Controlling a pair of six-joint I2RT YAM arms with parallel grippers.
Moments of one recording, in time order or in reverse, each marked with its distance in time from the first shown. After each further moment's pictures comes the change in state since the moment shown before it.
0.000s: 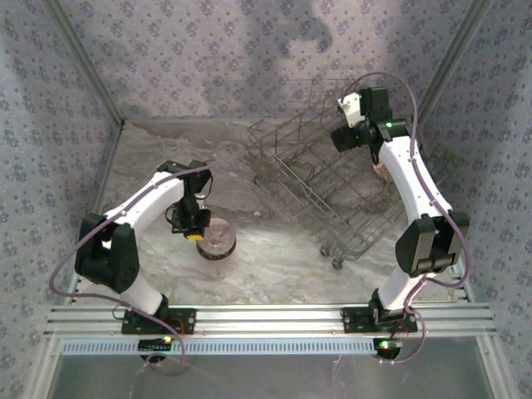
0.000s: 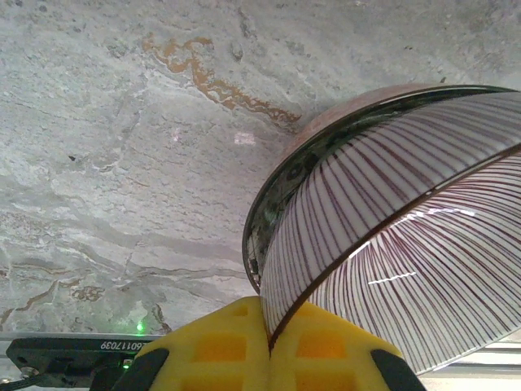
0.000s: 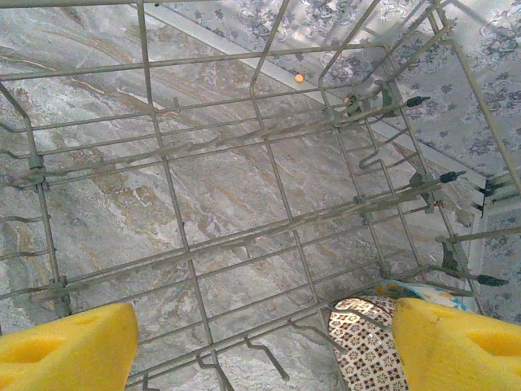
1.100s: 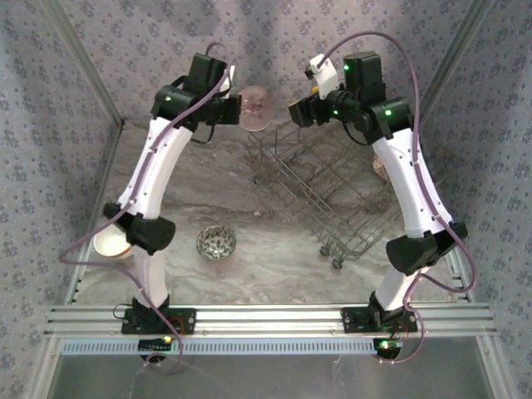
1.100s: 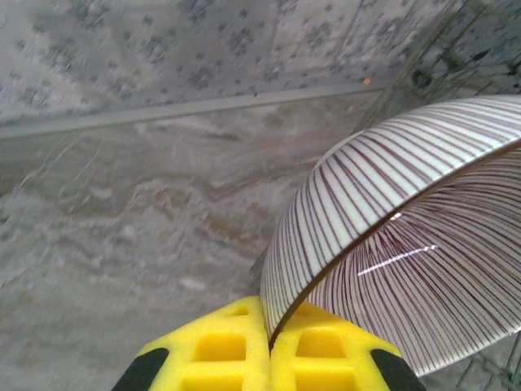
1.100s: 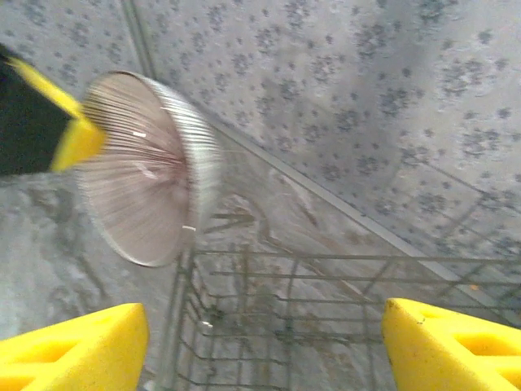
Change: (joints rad) left arm -0.108 0.438 1.371 0.069 -0.151 0.164; right arm 0.214 0.051 0.488 -0.148 -0.369 0.159
